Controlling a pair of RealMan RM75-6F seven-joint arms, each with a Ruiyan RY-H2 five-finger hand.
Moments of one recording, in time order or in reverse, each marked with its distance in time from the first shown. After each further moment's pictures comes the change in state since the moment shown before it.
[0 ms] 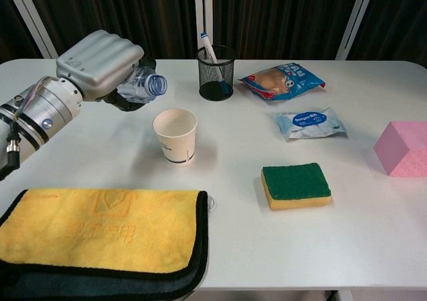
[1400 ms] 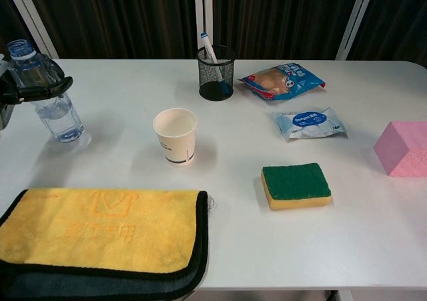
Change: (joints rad) left arm 0.222 -0.116 -0.134 0.277 -0.145 0.030 -1.348; right arm 0.010 -0.001 -0.001 -0.037 -0.005 -0.005 -0.049
